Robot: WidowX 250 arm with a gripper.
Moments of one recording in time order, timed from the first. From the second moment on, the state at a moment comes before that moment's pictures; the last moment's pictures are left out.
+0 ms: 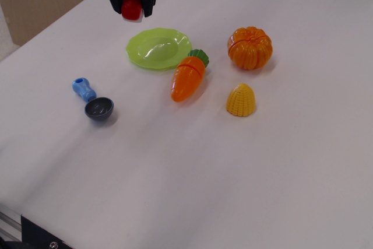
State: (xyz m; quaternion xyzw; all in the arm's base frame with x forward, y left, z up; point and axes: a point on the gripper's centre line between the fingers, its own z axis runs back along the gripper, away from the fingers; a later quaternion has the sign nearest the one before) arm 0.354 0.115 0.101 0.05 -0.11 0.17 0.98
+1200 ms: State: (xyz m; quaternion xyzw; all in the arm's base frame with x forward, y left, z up) arm 0.209 0.006 0.056 -0.01 -0.05 0.00 1.00
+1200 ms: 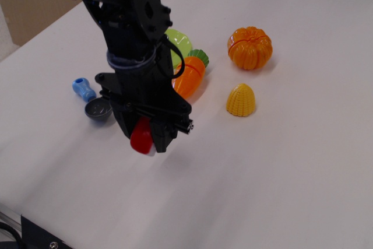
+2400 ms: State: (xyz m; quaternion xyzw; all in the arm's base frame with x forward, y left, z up) arm 0.167 0.054 0.015 0.04 0.02 0.05 1.00
